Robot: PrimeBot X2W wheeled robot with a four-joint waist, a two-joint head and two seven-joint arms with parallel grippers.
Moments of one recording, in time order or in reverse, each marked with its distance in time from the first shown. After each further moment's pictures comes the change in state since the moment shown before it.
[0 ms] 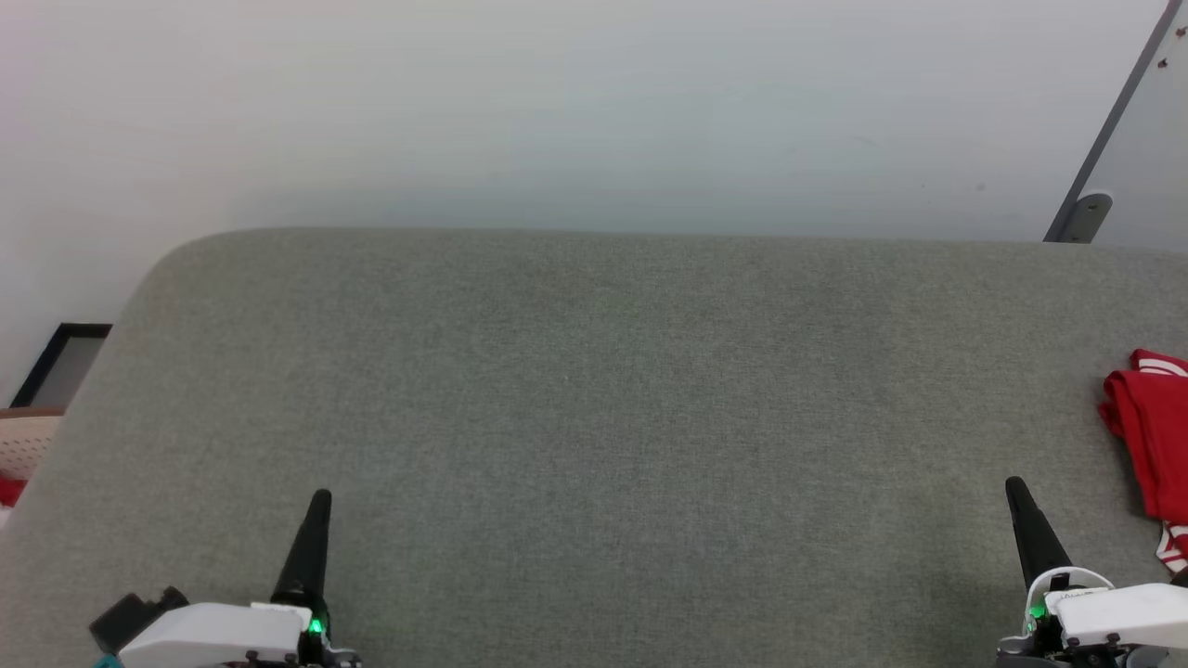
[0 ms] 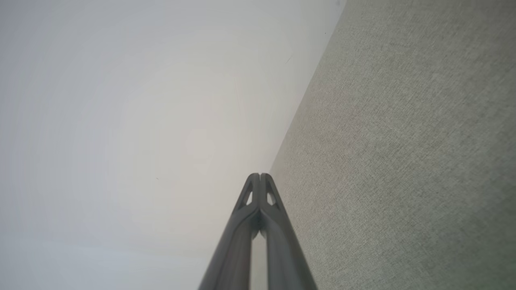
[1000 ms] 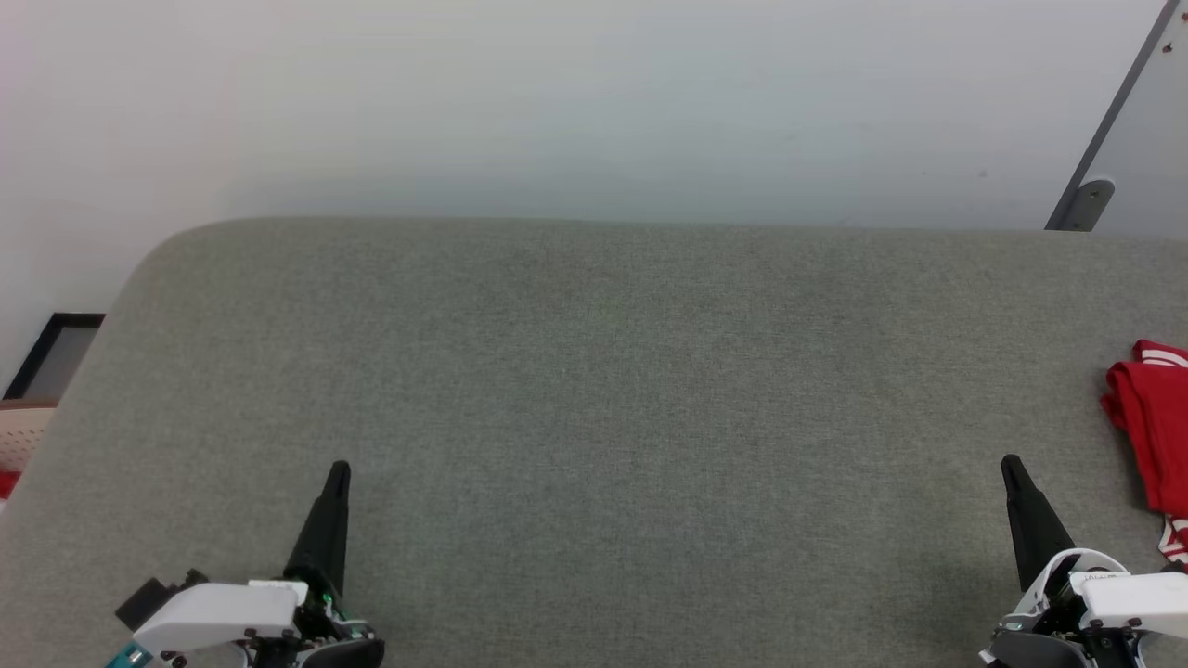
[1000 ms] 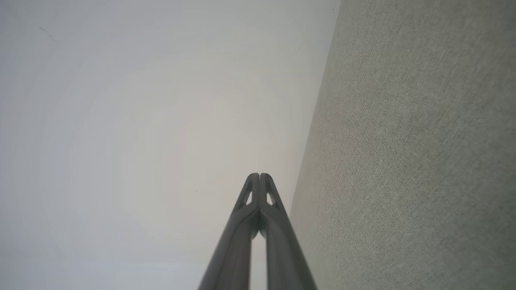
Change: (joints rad) left arm -0.041 -0.043 0.015 -0.005 -0.166 0.000 0.057; right arm -0.025 0.008 -0.001 -0.008 0.241 0.000 0.044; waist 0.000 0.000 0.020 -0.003
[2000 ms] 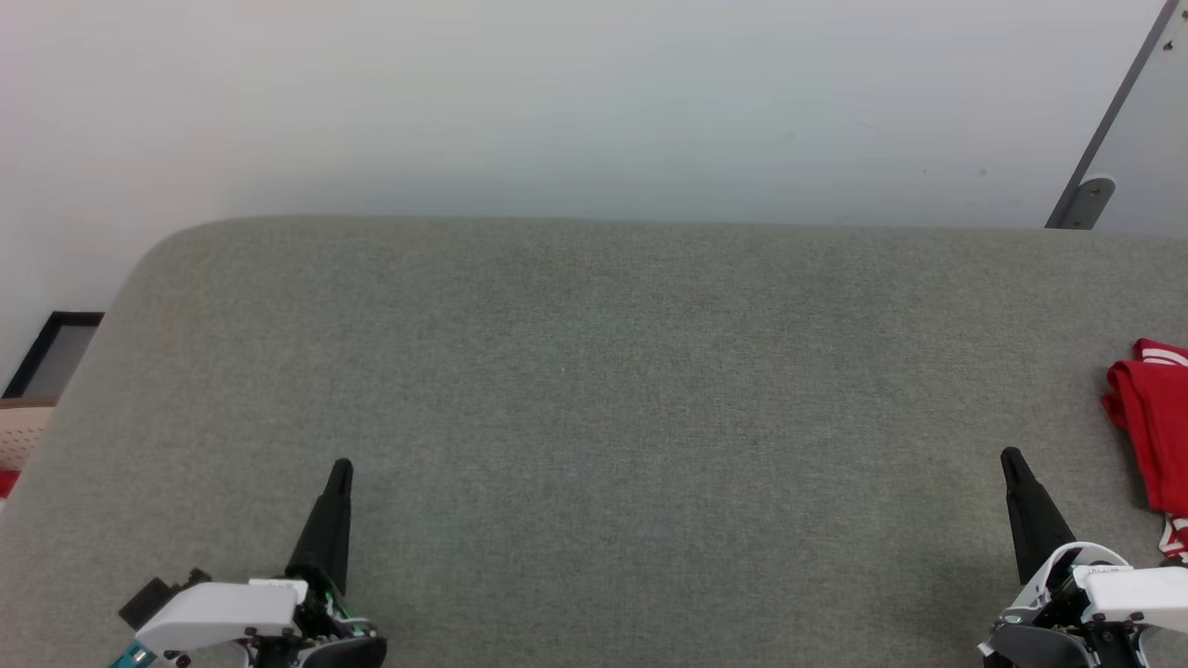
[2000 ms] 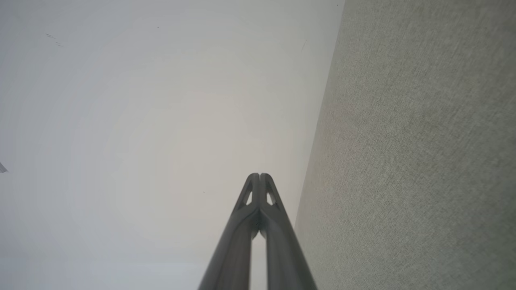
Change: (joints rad) left arm -0.004 -0.007 0.002 -0.001 -0.025 0.000 0.009; right arm -0.010 0.001 0.000 -0.003 0.034 0.000 0.007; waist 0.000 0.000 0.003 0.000
